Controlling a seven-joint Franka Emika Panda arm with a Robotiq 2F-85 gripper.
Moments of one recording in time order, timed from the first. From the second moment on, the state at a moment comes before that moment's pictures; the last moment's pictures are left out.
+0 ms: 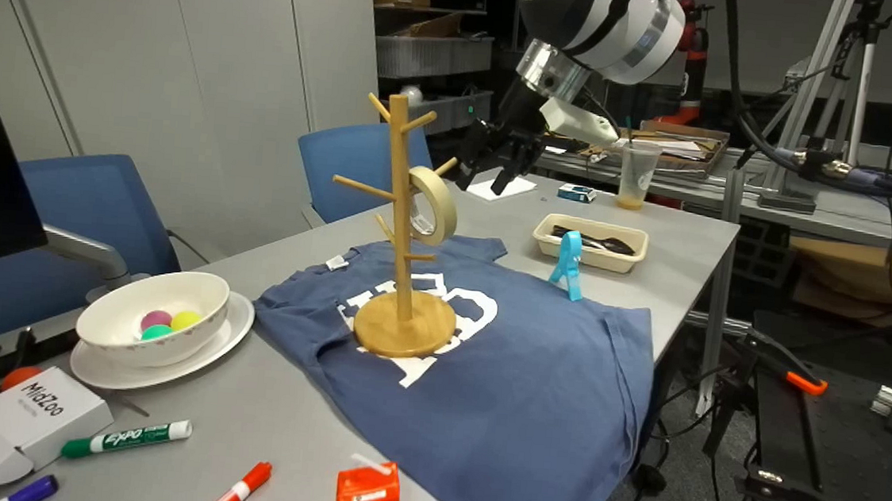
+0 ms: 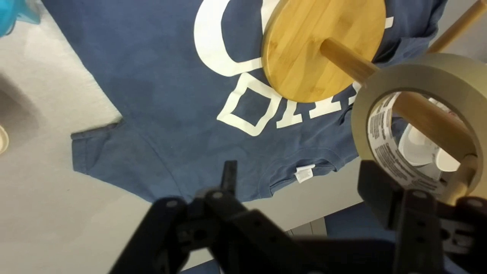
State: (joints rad) arm 0.03 0.19 -0.12 -2.26 0.70 2.83 -0.34
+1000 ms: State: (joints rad) arm -0.01 -0.02 -0.15 -2.37 0.13 2.82 -0.09
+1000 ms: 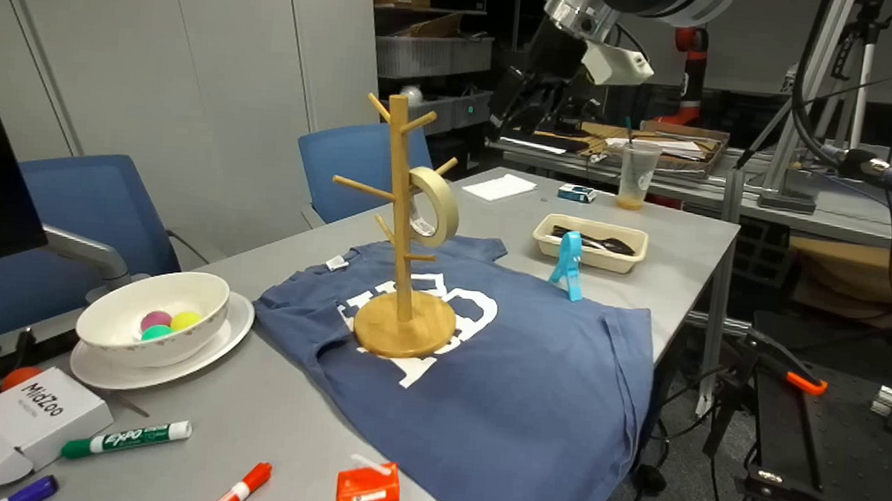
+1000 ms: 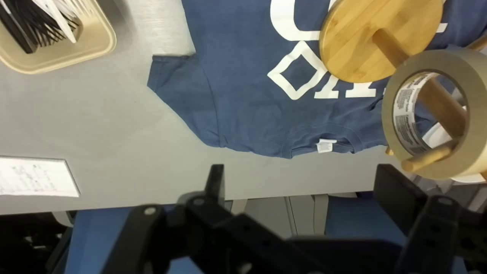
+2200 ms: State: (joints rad) arm 0.08 -0.41 -0.08 -2.57 0.13 2.75 -0.15
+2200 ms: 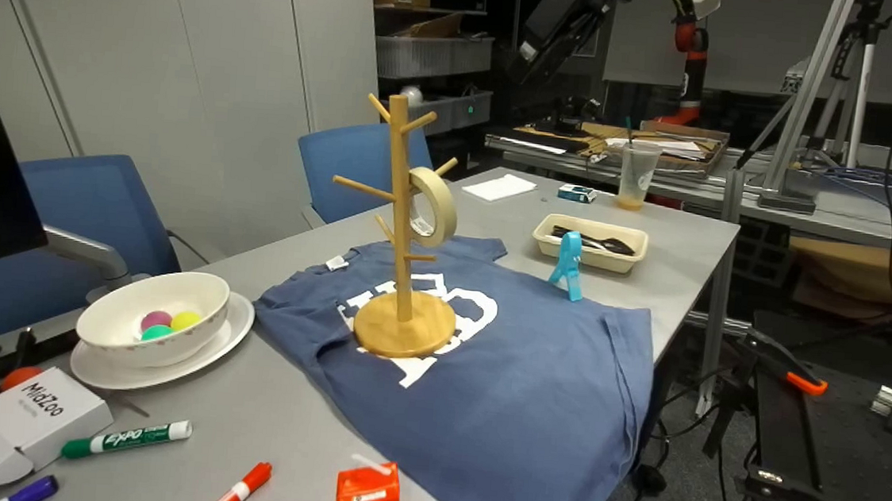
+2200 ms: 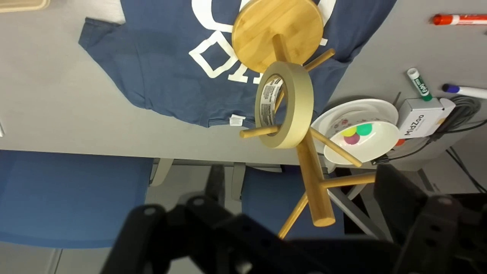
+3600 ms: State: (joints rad) arm 0.09 -0.47 -0.09 -2.62 0.13 2.75 -0.16
